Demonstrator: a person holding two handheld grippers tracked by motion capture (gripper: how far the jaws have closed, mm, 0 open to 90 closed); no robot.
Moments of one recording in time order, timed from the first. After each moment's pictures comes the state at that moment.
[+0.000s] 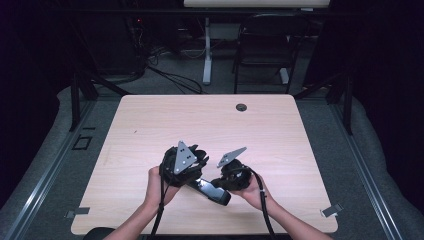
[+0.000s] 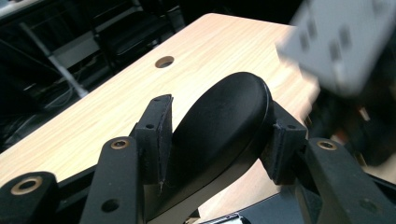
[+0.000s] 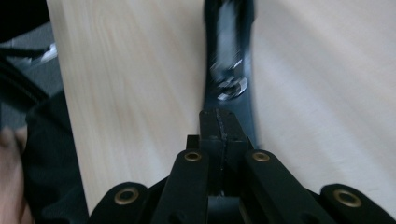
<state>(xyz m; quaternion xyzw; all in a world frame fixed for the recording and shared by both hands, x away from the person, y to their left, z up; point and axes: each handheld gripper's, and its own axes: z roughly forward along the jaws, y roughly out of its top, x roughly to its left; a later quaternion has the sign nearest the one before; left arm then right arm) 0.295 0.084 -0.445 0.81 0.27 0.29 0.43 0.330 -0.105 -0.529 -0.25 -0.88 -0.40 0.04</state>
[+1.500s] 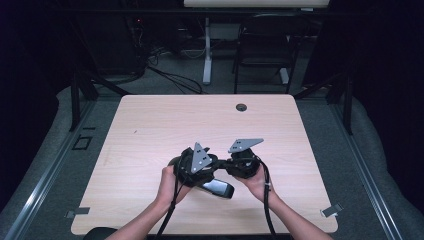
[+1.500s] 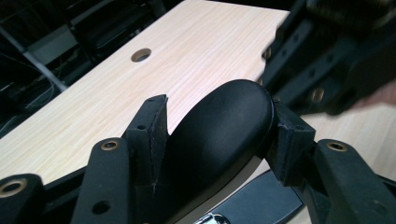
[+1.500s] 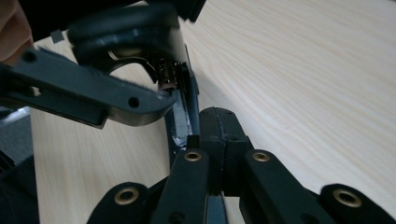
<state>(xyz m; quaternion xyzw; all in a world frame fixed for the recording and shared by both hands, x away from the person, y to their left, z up) 0.304 0.058 -0.458 0.84 0.24 0.26 0.41 0.346 -0.133 -0.488 -0.28 -0.85 -0.44 -0.09</state>
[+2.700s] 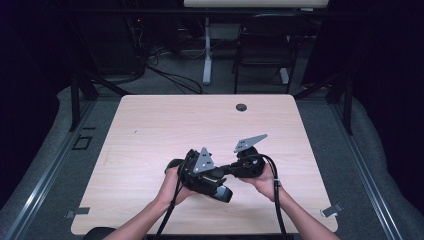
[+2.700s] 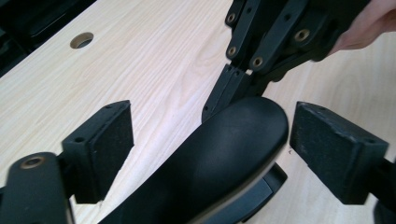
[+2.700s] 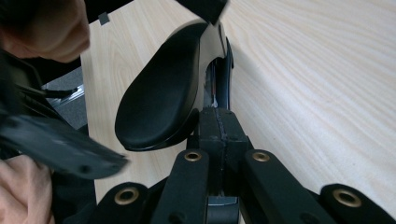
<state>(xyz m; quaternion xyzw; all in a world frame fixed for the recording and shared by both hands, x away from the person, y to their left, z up) 0.307 0.057 -0.469 0.88 0.19 0.16 0.40 0.353 -0.148 -0.493 -0.26 -0.86 -0.43 0.02</state>
